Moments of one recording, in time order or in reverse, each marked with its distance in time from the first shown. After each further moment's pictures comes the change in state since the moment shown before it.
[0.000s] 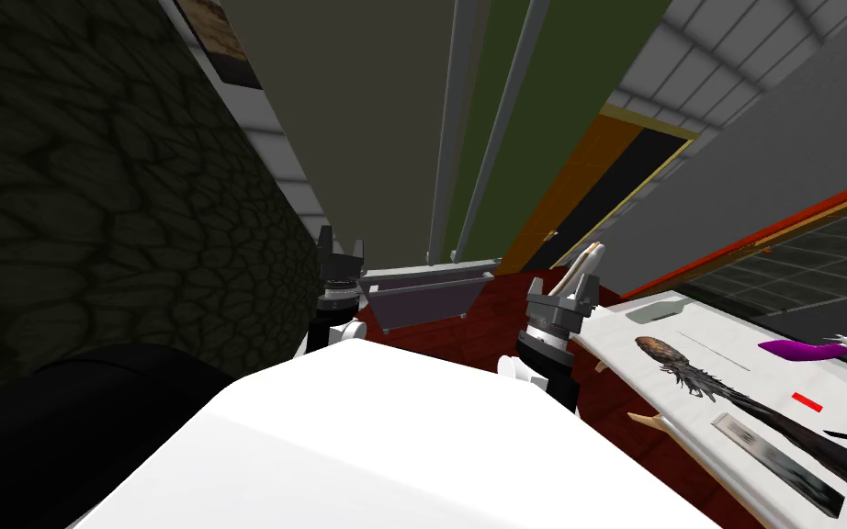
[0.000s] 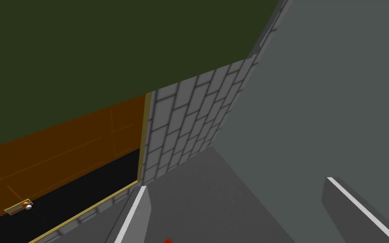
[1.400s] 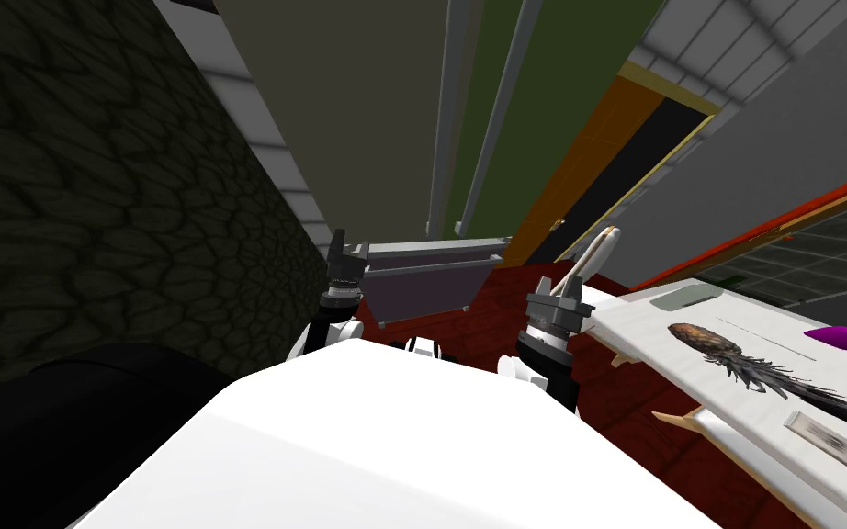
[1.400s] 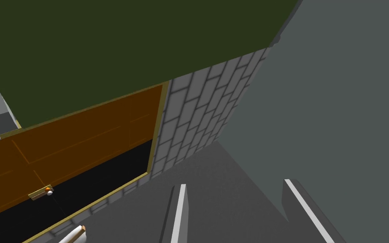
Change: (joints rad) left arm -0.033 0.116 0.013 0.037 0.017 0.023 0.020; right arm 0.000 0.000 0.000 0.000 0.000 0.000 0.000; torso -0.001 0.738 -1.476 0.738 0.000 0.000
